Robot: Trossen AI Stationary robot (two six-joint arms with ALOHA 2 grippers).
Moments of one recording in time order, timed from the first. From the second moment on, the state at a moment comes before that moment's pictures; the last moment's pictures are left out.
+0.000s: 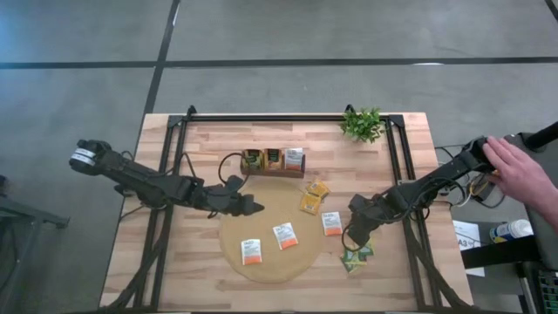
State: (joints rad) left arm -0.28 1.21 0.73 -0.01 -0.27 -1.48; right arm 0.44 1.24 0.68 -0.74 0.03 1.19
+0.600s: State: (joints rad) left arm -0.28 1.21 0.73 -0.01 -0.31 -1.43; right arm 0.44 1.24 0.68 -0.74 0.03 1.19
